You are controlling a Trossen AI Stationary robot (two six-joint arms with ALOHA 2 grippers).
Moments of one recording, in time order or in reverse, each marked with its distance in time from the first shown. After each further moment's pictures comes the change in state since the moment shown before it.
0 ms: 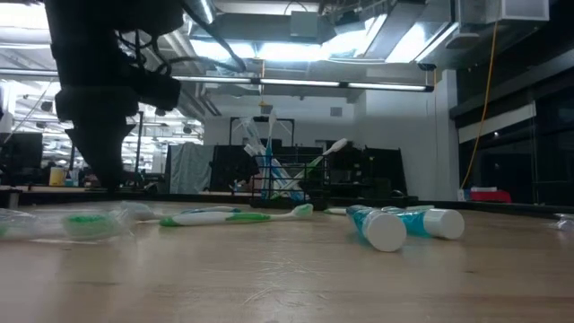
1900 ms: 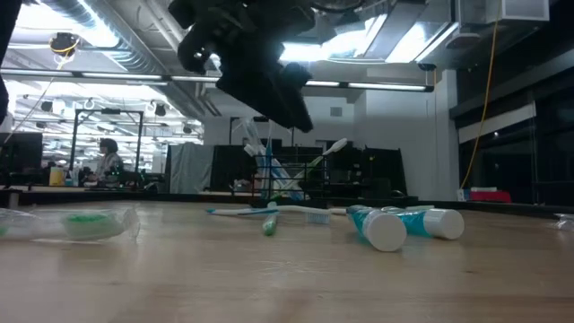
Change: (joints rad) left arm 0.246 0.207 0.355 0.432 0.389 1.279; right arm 0.453 -0.003 0.000 0.000 0.542 0.162
